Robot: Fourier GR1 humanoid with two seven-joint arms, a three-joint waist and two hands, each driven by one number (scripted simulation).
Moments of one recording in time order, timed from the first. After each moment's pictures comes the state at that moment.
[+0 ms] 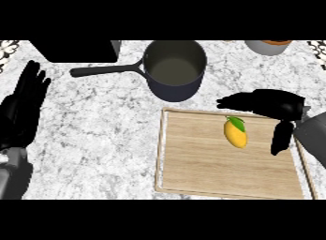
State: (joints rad) left arm -0.20 0.33 0.02 -1.62 0.20 0.23 0.21; right arm -0.63 -0.66 0.53 -1.16 0.53 0.54 -0.51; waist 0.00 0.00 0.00
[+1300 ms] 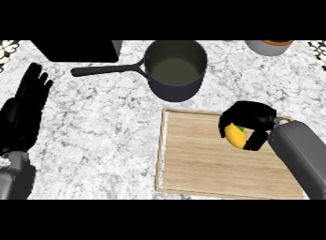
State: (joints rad) left arm -0.19 0.26 0.07 -1.67 0.12 0.17 0.24; right arm -0.58 -0.44 0.43 -0.95 0.93 0.37 -0.71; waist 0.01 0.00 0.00
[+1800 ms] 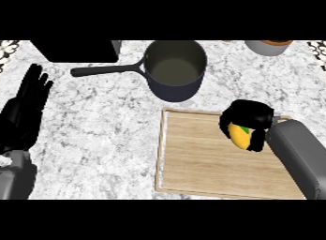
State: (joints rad) left arm -0.19 0.24 0.10 -1.63 0.11 0.14 0.21; right arm -0.59 -0.40 0.38 -0.89 1.01 0.31 -0.78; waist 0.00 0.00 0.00
